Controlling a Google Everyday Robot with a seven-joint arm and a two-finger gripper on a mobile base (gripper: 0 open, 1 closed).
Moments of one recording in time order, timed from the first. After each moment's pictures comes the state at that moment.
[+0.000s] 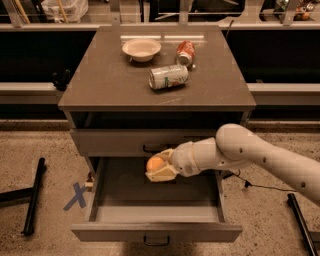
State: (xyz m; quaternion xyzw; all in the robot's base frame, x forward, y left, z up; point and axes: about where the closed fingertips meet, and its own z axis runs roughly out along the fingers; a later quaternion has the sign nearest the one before) arm 0.513 0.020 0.662 -0.52 0.69 0.37 0.34
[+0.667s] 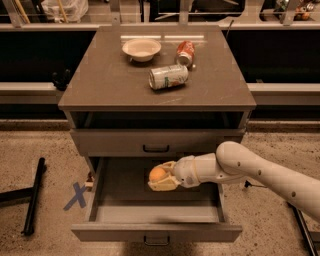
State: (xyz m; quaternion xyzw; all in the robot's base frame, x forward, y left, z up) arm 0.515 0.012 0.599 -0.49 0.69 0.41 0.34
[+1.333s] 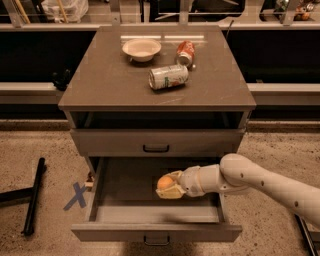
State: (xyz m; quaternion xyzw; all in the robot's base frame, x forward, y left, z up) arm 0.514 -0.012 0.550 -0.46 0.73 0.38 0.33
